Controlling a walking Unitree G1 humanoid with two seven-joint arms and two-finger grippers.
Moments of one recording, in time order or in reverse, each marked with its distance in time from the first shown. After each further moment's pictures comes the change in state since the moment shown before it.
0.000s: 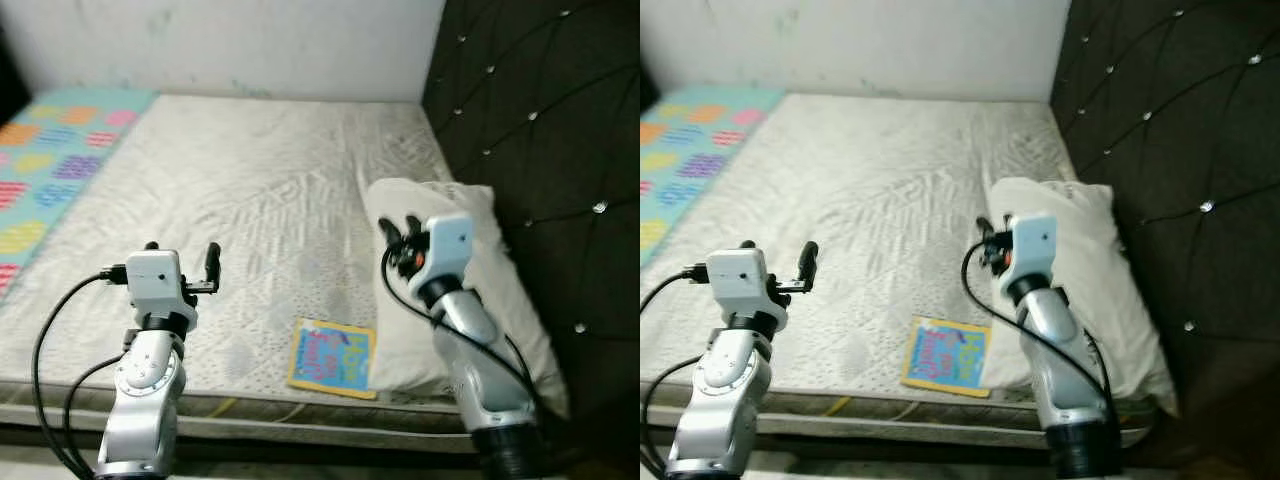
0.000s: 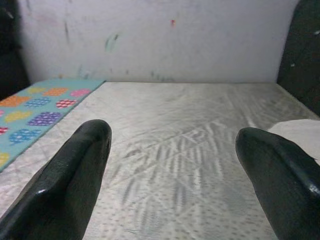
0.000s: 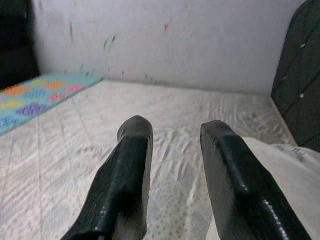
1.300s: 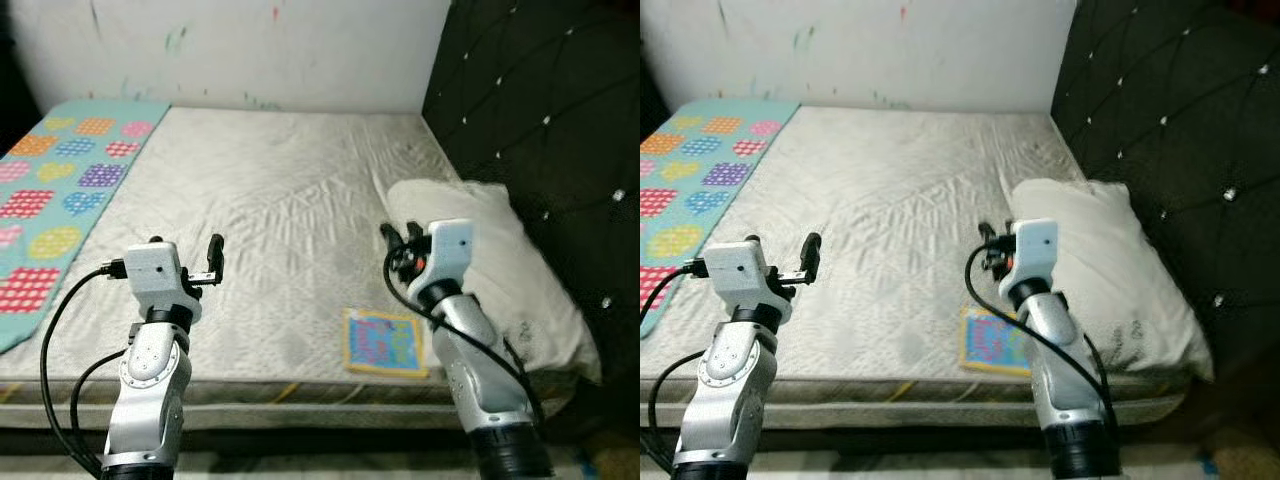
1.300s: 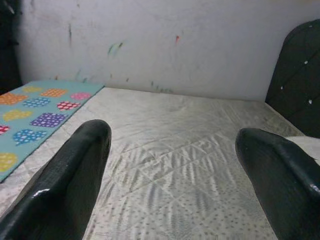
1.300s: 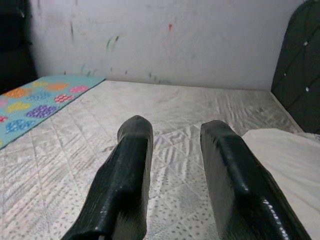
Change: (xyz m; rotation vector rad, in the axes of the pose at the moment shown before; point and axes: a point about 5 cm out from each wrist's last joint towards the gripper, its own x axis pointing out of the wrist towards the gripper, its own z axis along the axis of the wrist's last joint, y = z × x) left arm 0.007 -0.004 0.006 -0.085 -0.021 0.010; right arm 0.000 -0.003 -0.008 0.025 0.032 -0.008
